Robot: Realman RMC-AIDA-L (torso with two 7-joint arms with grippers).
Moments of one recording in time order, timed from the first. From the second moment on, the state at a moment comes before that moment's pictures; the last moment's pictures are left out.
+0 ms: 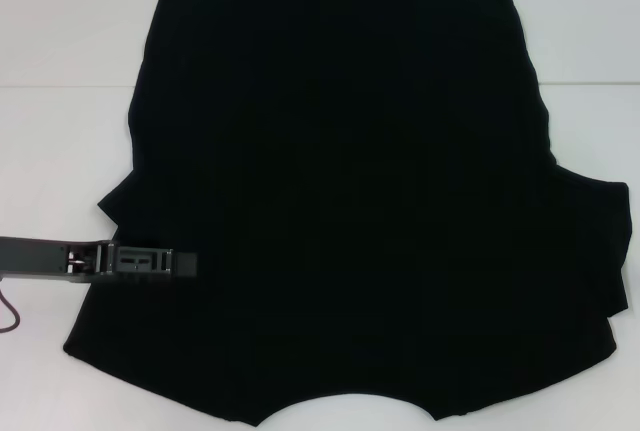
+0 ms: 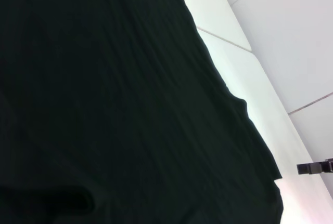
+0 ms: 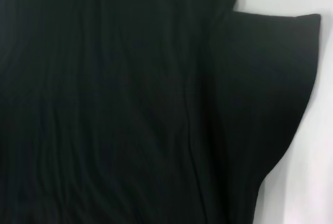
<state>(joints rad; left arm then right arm) -0.58 -1.97 0.49 0.69 2.34 1.71 -2.17 0.61 1.83 -0.49 -0.70 -2.58 -1.62 2.44</state>
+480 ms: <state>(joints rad) -0.59 -1.97 0.49 0.69 2.33 1.68 -2.18 0.63 1.88 -0.60 -0.67 -2.59 -1.49 2.49</state>
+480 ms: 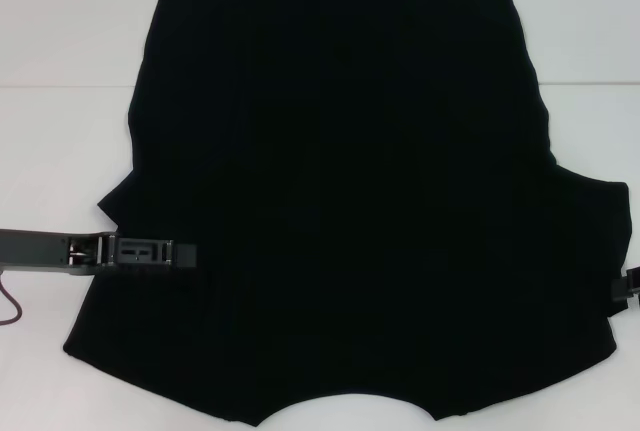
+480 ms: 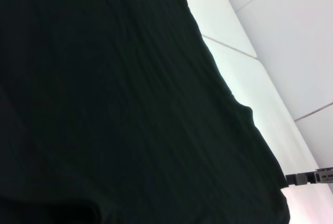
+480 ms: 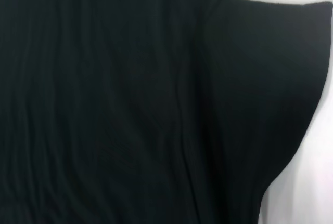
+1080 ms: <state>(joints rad) -0.59 -1.97 0.48 0.68 2.33 1.67 -2.18 0.65 1.89 -0.69 -0.66 -2.59 -1.43 2.54</state>
